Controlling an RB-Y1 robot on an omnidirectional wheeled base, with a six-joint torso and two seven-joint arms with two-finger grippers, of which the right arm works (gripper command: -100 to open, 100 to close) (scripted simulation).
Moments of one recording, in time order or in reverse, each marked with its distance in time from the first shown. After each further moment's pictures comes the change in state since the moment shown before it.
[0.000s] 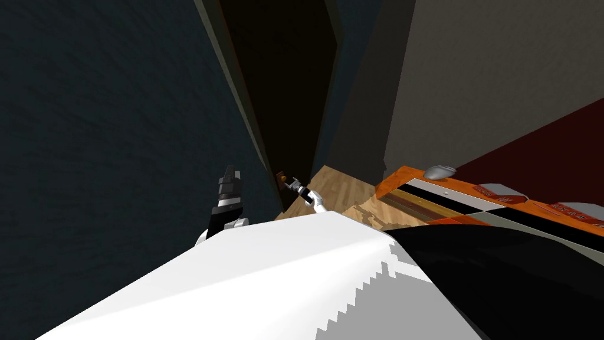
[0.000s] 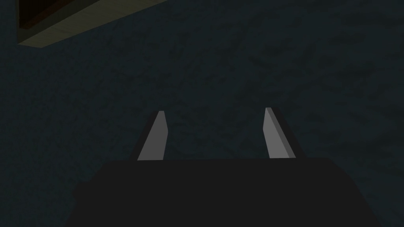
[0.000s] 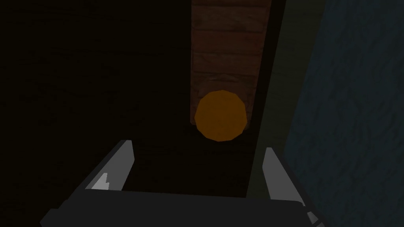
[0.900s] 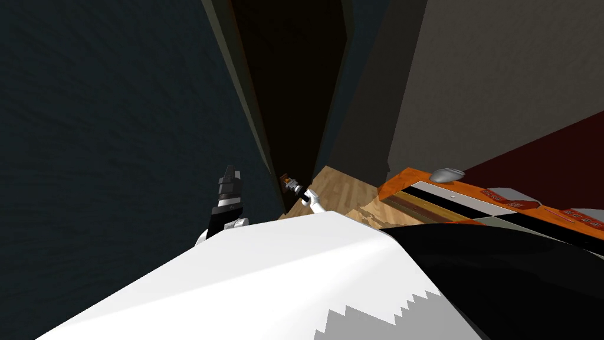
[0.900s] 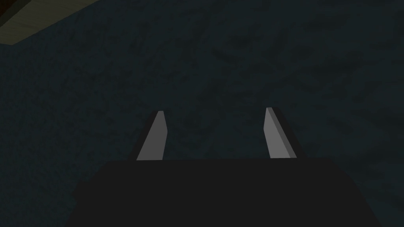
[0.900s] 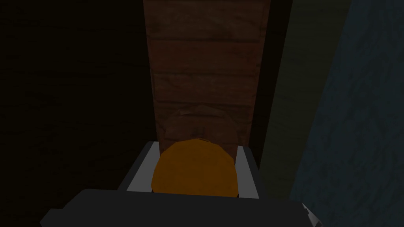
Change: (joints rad) arm -0.069 0.053 -0.006 0.088 -0.005 -0.007 0.025
